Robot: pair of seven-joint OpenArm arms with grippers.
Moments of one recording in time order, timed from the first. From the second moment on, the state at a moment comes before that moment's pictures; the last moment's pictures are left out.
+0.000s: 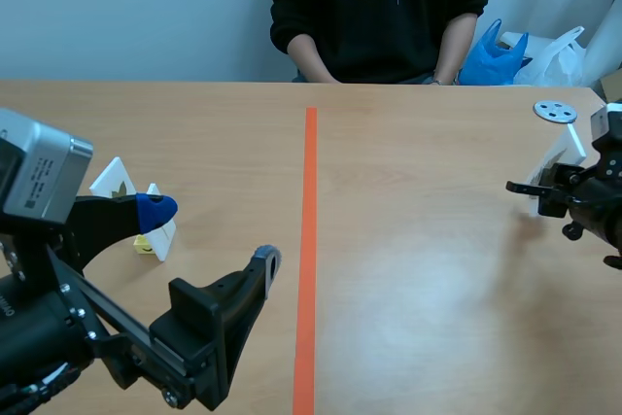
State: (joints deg) left arm 40.2 -22.9 8.9 119.4 -16.0 -16.5 -1.1; right arm 17.3 17.3 13.3 39.9 8.7 18.4 5.4
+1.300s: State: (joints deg) left arm 40.2 -22.9 8.9 119.4 -16.0 -16.5 -1.1; right arm -0.3 23.4 20.8 84.7 19.1 22.6 -6.6
